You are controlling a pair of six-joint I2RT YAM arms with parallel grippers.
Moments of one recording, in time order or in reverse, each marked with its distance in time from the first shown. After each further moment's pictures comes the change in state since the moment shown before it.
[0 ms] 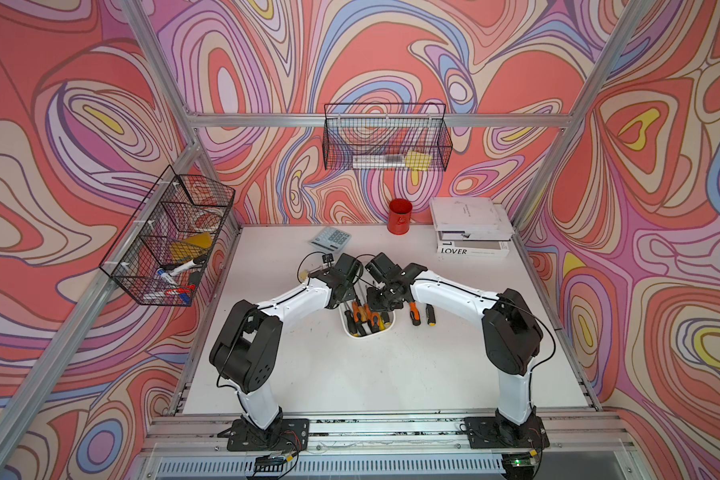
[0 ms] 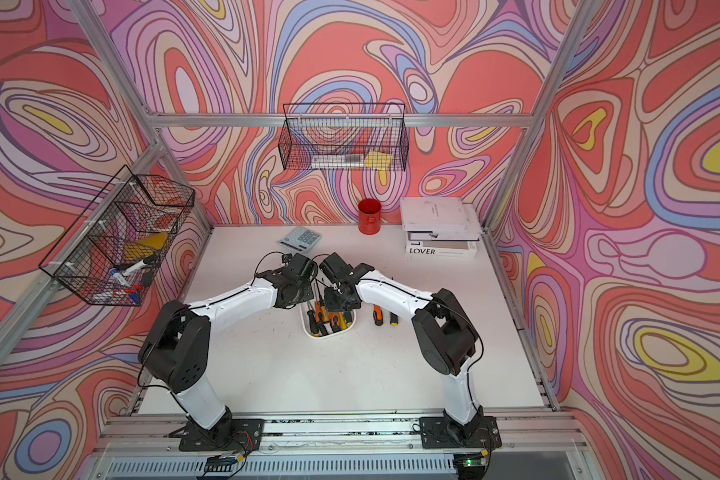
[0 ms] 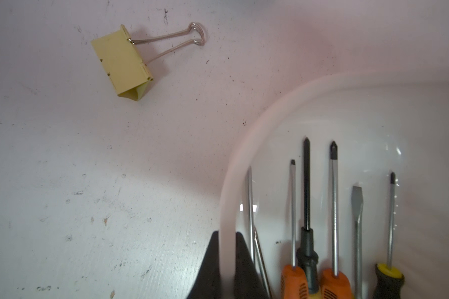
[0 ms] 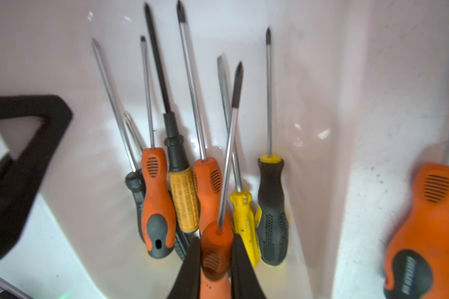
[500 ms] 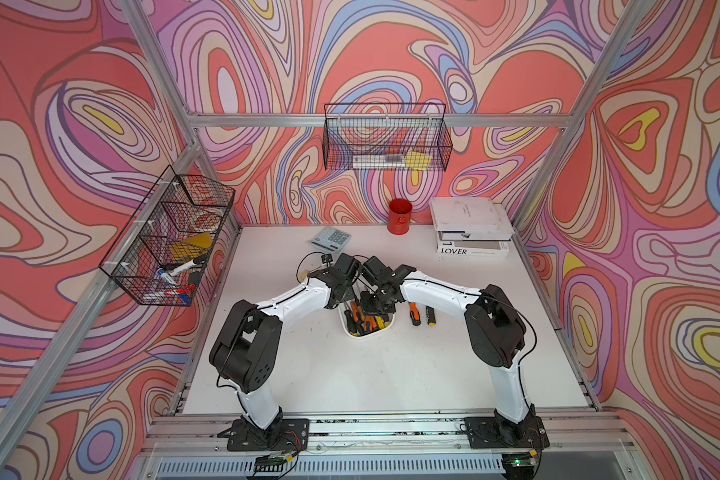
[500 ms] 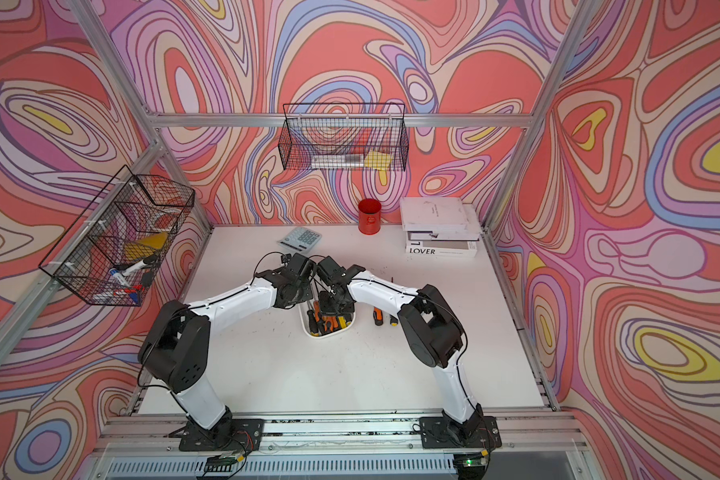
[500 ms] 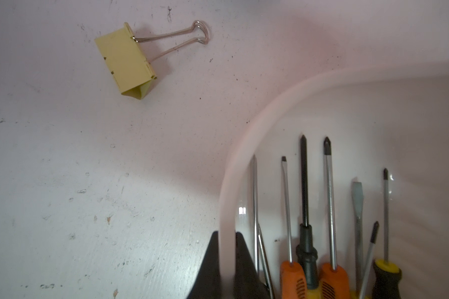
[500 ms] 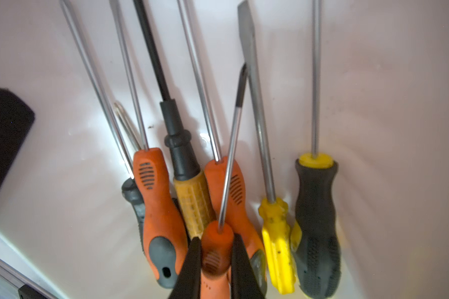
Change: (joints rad) left arm 0.006 0.000 0.000 -0.007 0.002 -0.001; right arm 0.010 0.137 0.060 -0.008 -0.093 0.059
